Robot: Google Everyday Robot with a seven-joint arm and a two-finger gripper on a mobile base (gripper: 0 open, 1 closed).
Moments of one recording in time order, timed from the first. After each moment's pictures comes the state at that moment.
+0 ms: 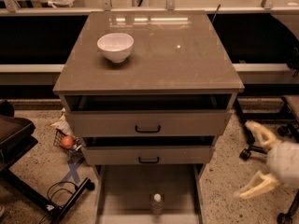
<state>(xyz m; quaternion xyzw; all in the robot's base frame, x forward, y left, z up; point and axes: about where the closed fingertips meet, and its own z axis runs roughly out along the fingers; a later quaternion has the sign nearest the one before) 0.406 -0.245 0.745 -0.55 0.68 0.14 0.47</state>
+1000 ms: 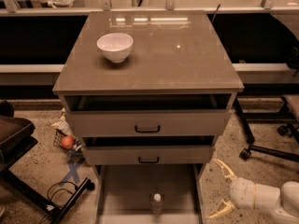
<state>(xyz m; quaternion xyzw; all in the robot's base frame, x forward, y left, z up) 0.418 -0.208 0.527 -0.53 0.62 0.24 0.52</state>
